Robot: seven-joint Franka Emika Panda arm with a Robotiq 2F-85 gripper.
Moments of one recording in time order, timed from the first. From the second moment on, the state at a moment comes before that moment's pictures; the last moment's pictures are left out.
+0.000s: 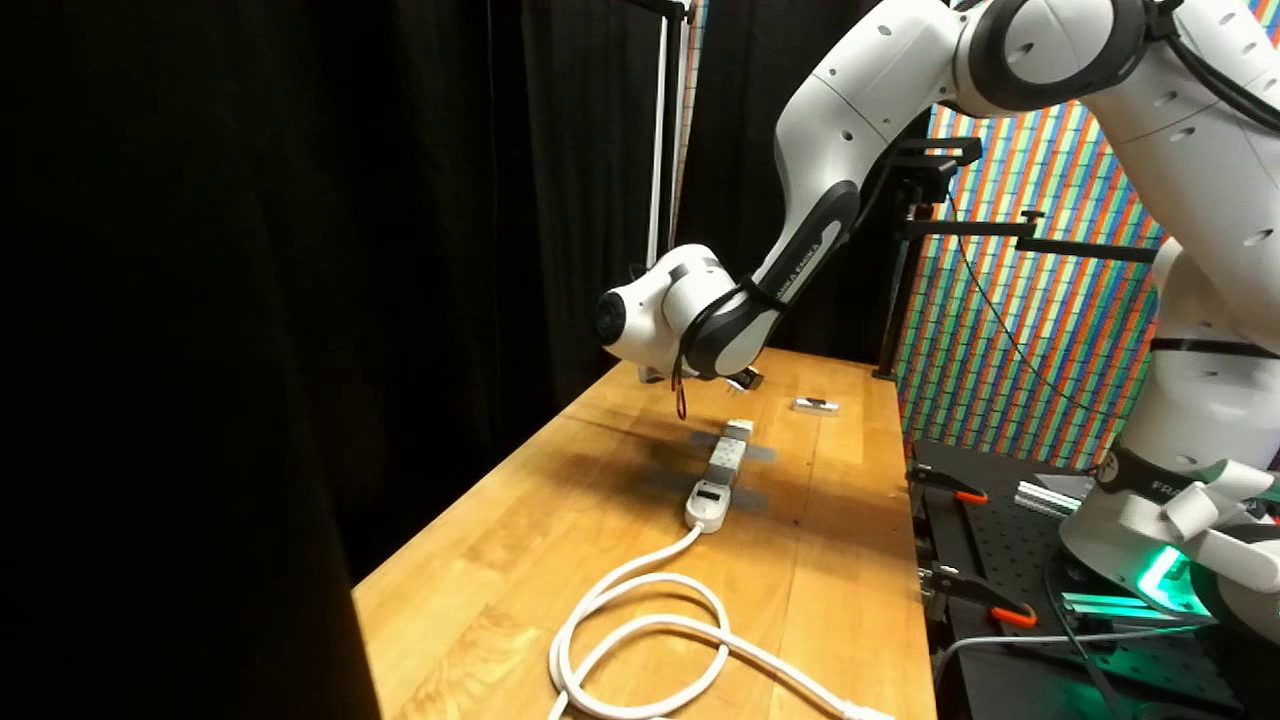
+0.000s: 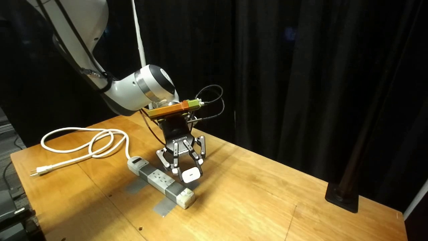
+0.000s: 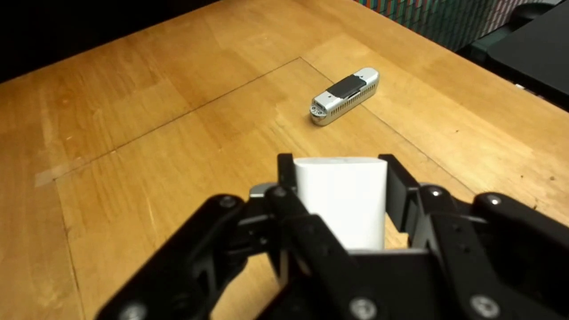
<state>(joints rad) 0.07 0.70 0.00 -1.80 -0.90 1.66 -0.39</state>
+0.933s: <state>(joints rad) 0.05 0.85 -0.01 -1.74 -0.91 1.63 -0.32</state>
